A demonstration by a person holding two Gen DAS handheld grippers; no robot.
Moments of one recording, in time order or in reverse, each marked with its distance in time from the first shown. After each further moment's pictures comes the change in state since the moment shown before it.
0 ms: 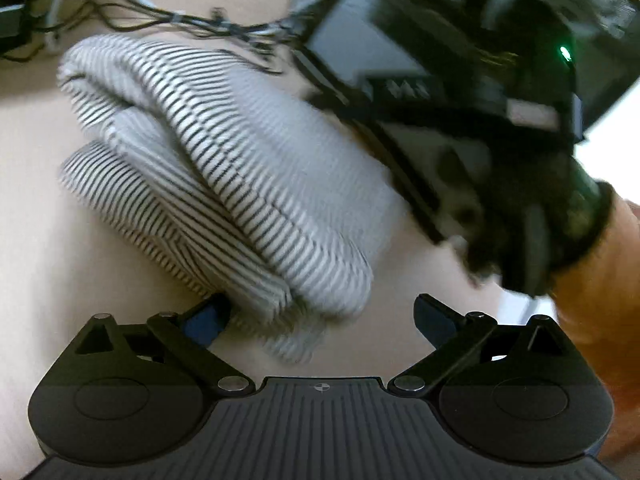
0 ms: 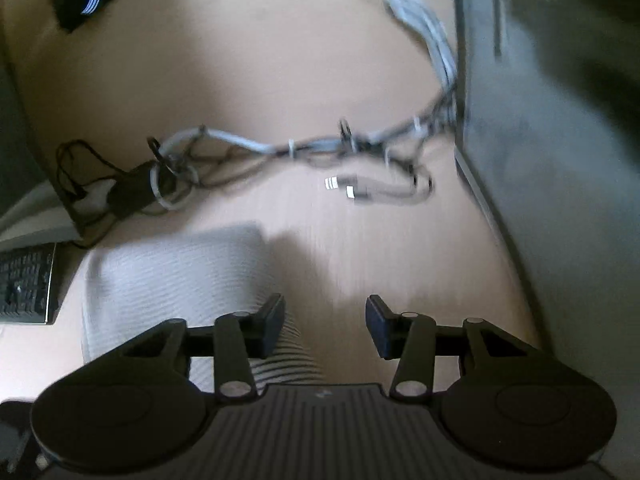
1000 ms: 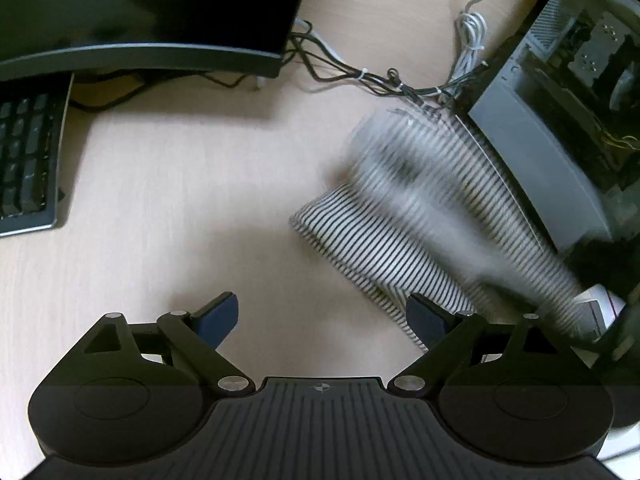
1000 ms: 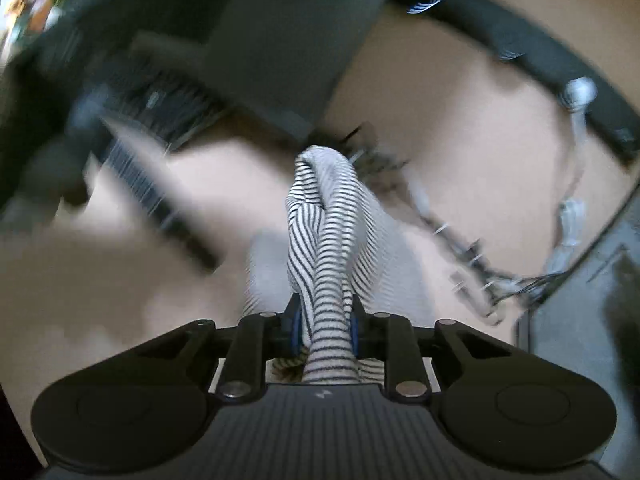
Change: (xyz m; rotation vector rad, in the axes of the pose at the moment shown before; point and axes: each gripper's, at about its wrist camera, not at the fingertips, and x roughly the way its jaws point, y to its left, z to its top) left arm -0.067 0.043 -0.002 -0.188 -0.114 0.411; right arm -0.039 0.128 -0.114 -0.778 -0.071 0.032
